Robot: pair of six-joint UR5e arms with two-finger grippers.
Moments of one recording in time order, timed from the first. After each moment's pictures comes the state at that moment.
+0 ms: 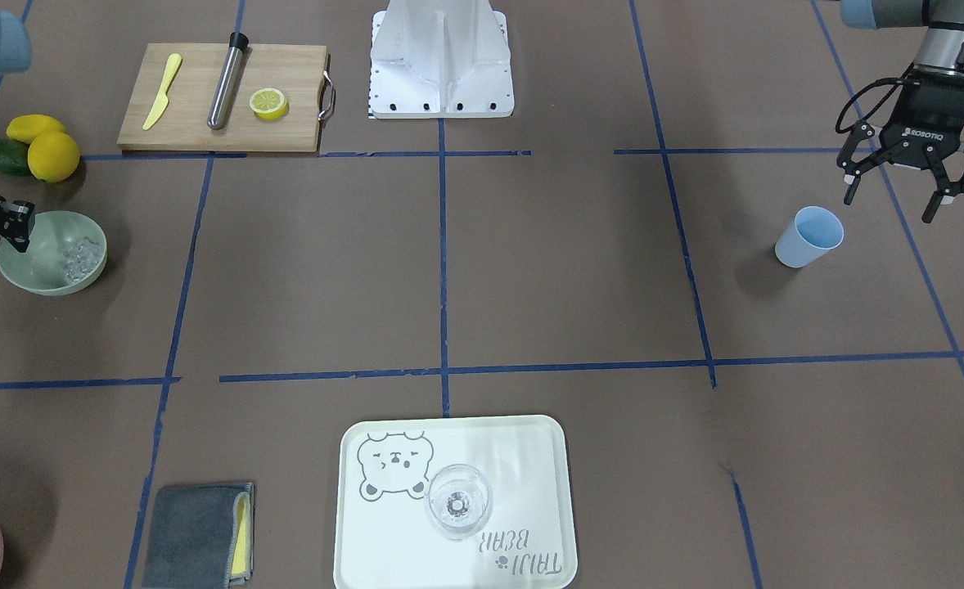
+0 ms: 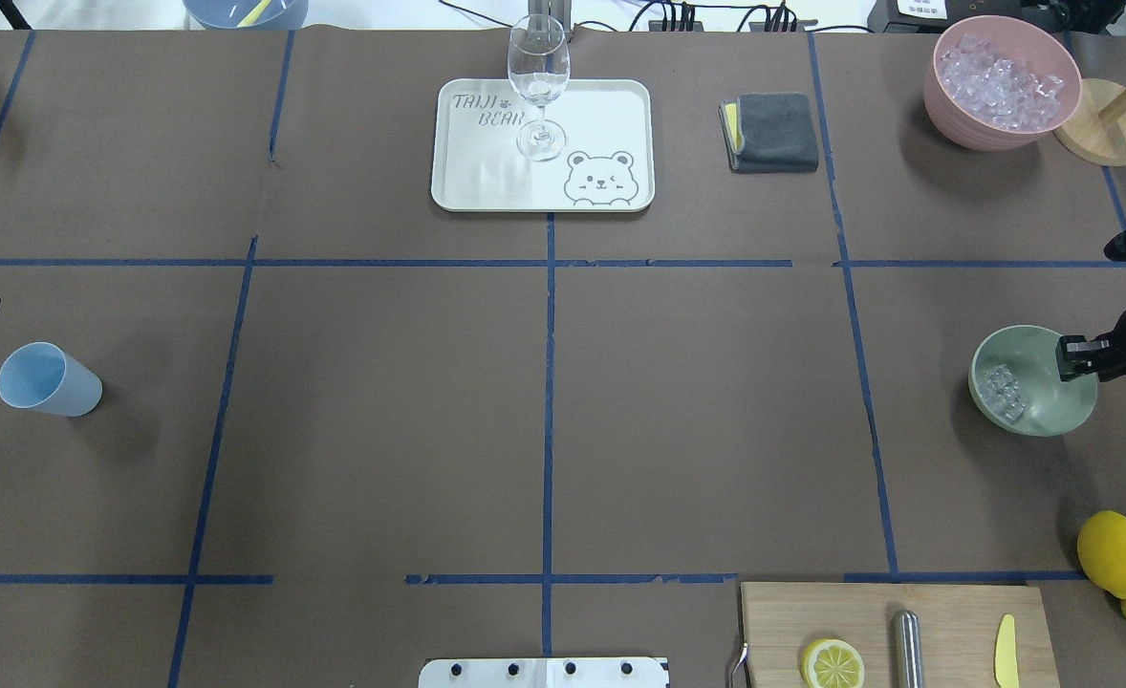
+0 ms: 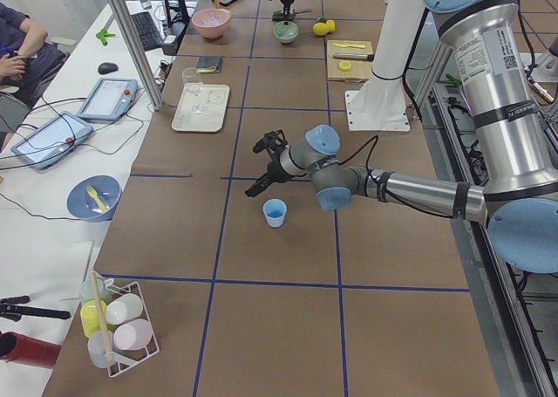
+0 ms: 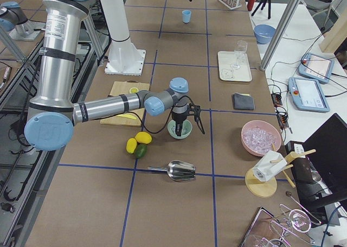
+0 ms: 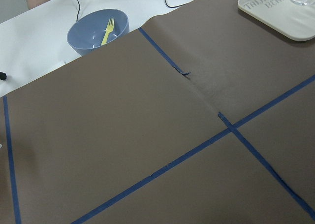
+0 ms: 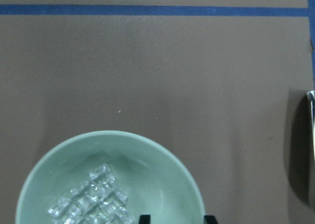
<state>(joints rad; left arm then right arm) -0.94 -1.25 -1.97 -2.53 -1.71 -0.39 0.96 -1.74 1.90 -1.29 2.04 0.78</state>
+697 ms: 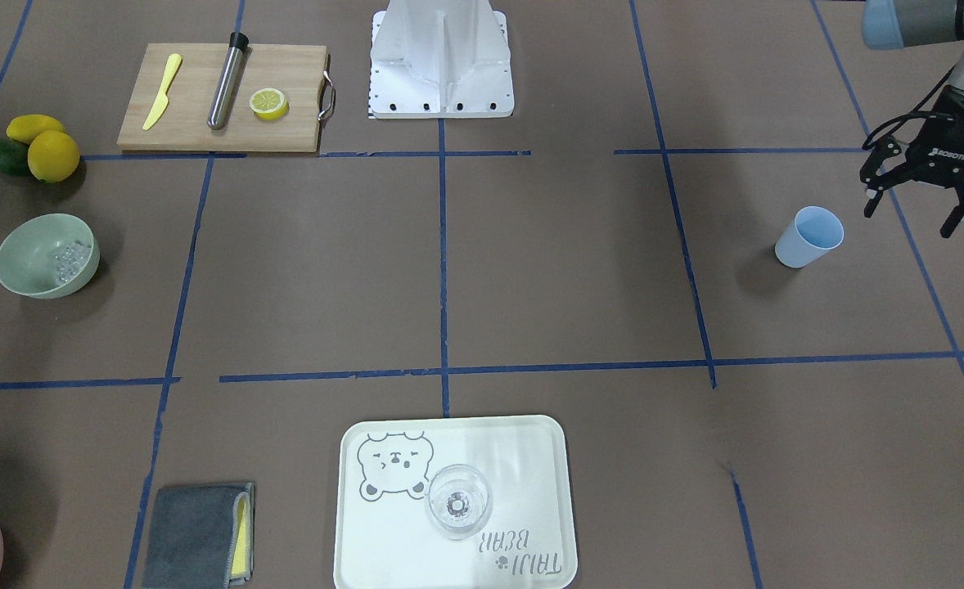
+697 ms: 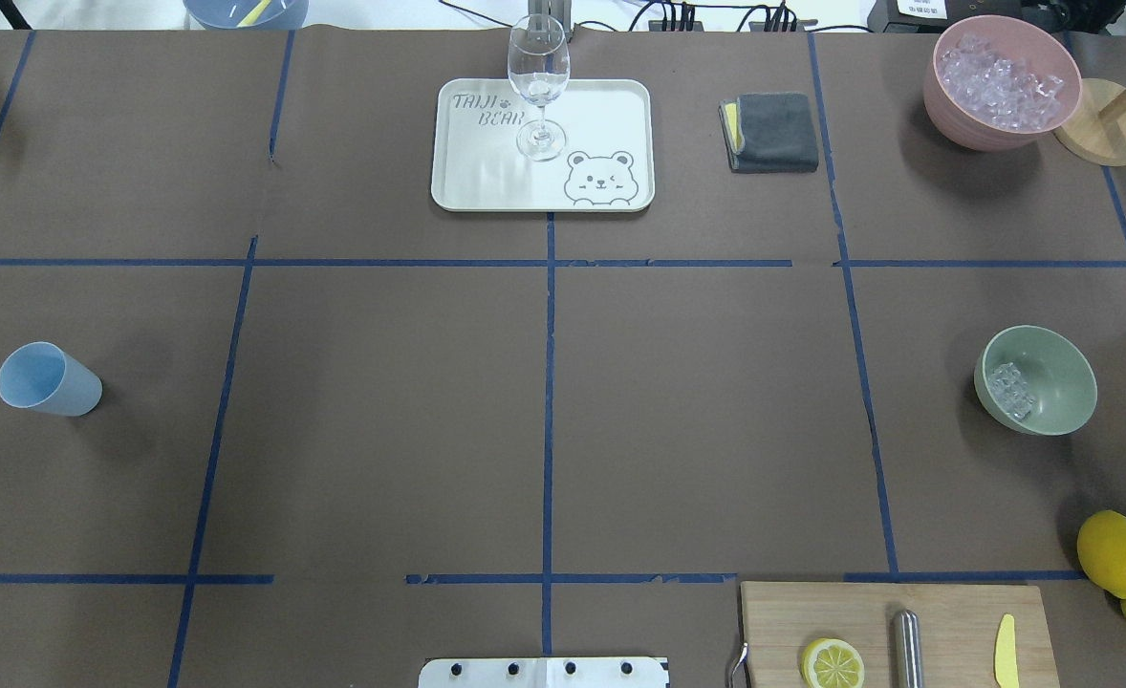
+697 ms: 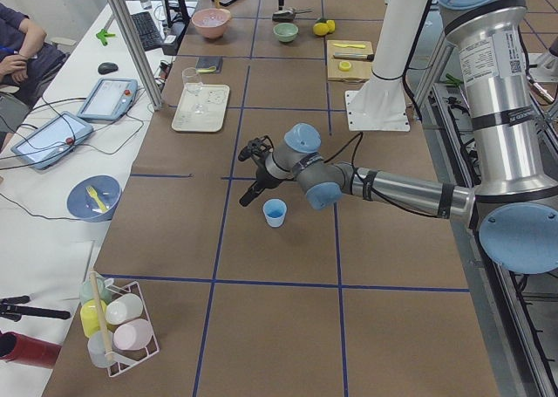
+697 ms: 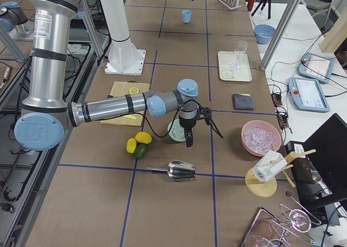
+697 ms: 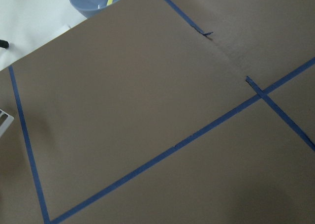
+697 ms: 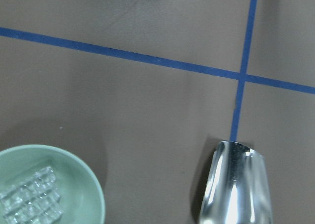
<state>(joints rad) -1.12 -1.34 -1.91 -2.34 -2.02 -0.34 1.24 -1.72 1.88 -1.45 2.12 0.28</state>
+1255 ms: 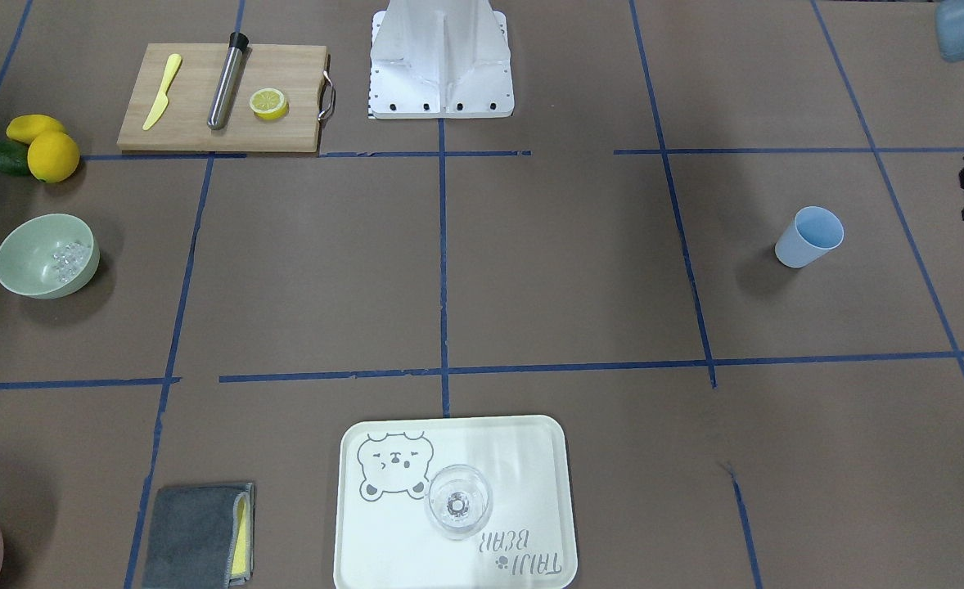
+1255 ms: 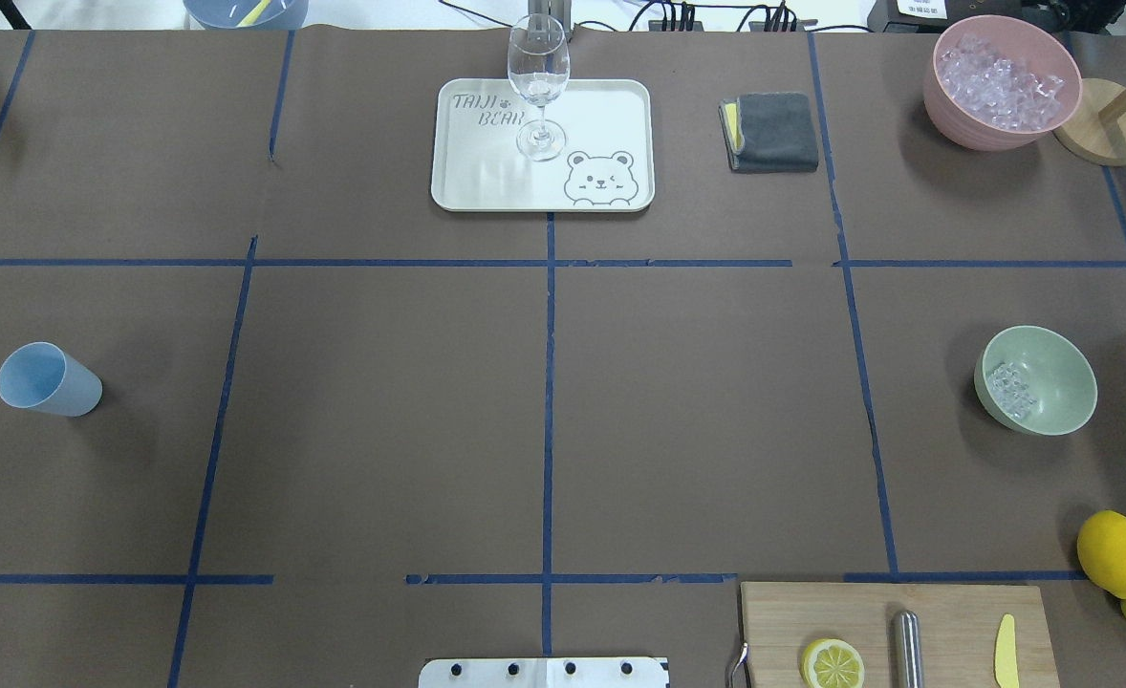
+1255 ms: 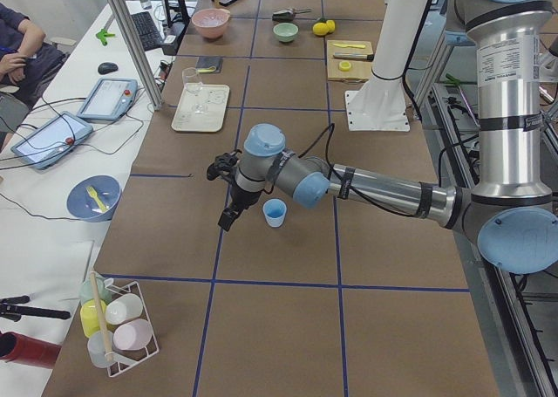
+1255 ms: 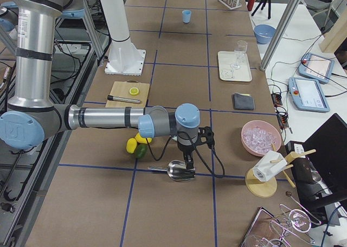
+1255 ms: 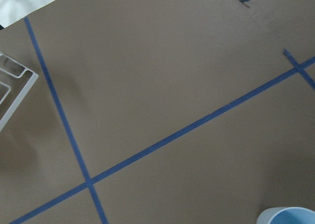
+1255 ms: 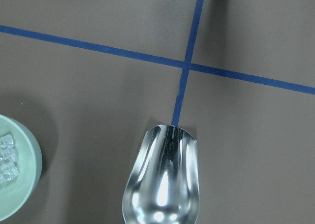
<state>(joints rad) -1.40 -1.48 -1.87 -1.84 -2.14 0.06 1.54 -1.72 1.72 -1.46 2.35 -0.08</state>
